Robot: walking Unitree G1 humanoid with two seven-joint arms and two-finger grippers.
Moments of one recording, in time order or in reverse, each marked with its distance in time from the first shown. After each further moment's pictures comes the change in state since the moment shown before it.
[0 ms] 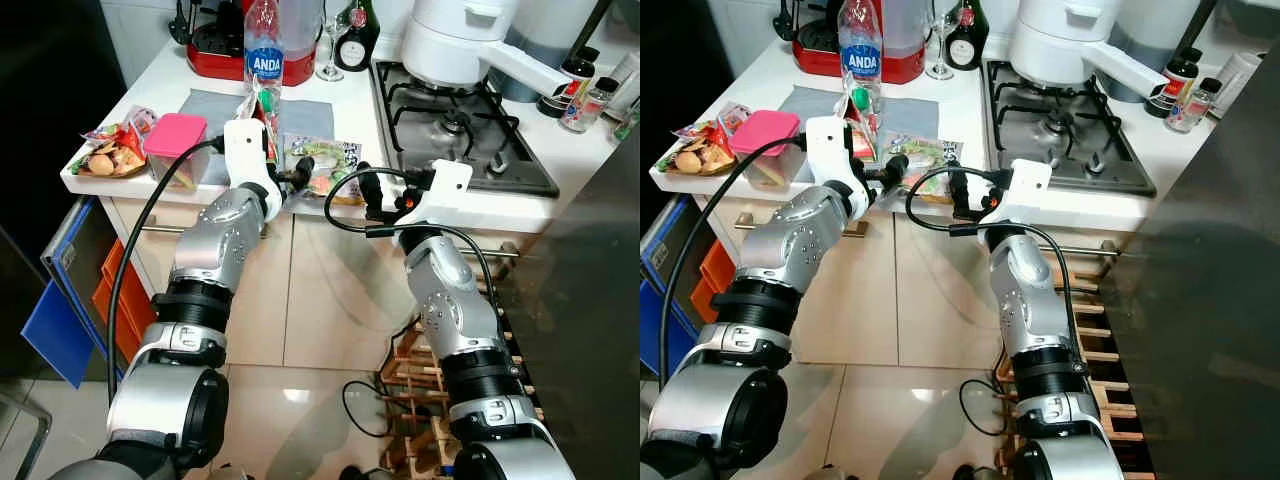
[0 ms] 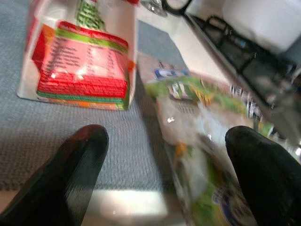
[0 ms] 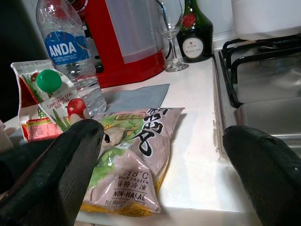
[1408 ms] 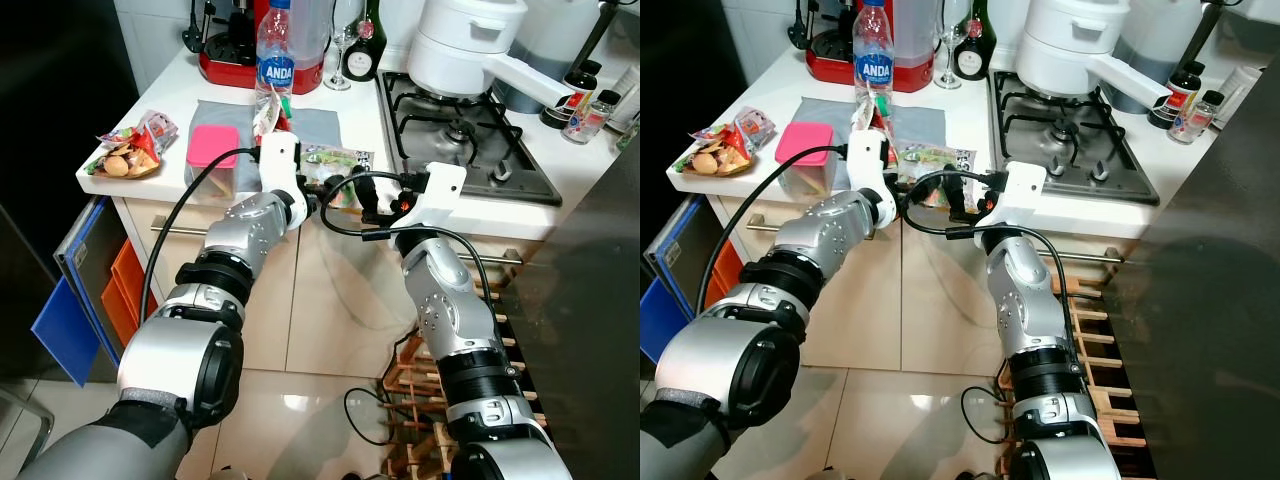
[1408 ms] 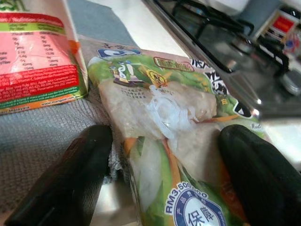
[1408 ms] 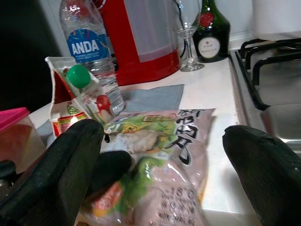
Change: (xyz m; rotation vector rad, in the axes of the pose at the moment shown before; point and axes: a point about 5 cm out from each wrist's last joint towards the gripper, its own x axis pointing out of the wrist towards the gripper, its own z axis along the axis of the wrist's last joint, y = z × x) left arm 0.018 -0.029 -0.029 0.200 0.127 -0.201; right arm 0.000 0.004 -0.005 0.007 0.019 0.022
